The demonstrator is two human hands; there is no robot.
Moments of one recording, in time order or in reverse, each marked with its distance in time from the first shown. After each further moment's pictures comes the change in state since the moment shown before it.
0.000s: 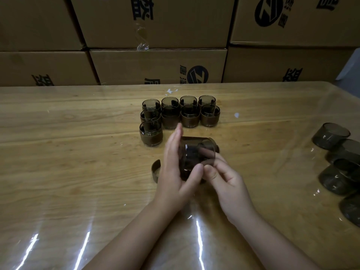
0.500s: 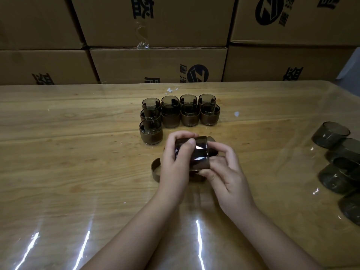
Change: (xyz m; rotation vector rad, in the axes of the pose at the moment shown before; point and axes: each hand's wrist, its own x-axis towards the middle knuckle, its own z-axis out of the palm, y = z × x) left_hand 0.023 0.031 0.006 -0.527 0.146 -0.534; right_hand 0.002 0.001 -0.008 -0.476 0.002 -0.304
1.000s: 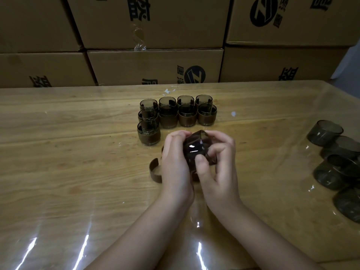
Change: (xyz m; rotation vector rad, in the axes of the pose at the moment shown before) left_hand -0.010 0.017 0.023 -0.132 0.227 -0.099; right_hand 0.011 -0.022 0.018 0.108 0.252 -0.091
